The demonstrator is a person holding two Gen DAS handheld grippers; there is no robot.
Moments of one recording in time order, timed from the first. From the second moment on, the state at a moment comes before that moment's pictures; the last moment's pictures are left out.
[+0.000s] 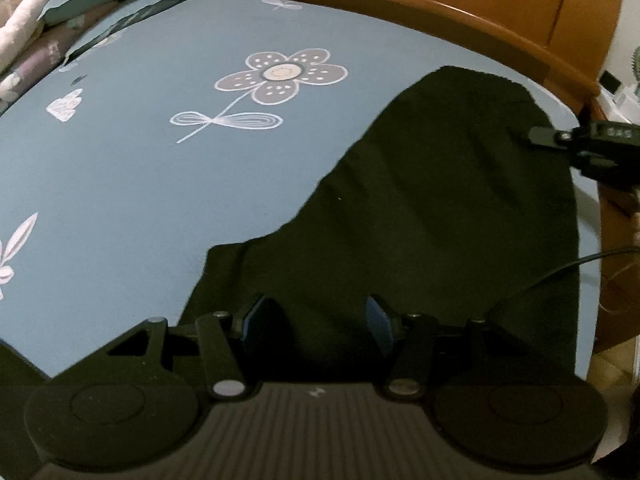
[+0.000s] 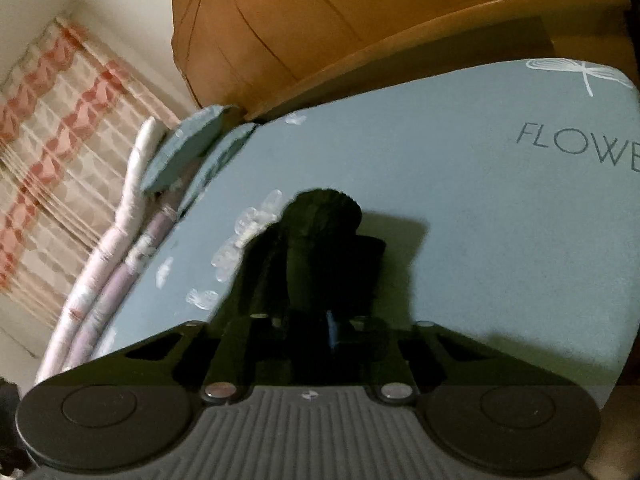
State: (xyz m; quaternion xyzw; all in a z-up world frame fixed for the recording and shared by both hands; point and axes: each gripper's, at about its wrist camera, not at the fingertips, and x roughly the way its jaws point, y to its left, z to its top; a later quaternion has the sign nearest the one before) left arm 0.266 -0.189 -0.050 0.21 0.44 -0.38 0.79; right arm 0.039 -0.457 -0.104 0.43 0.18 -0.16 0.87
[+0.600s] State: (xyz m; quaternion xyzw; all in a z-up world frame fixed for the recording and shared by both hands) left arm 0.266 -0.210 -0.048 0.22 0.45 -0.36 0.78; right arm 0.026 -0.470 -0.094 0.39 0.21 -0.16 0.88
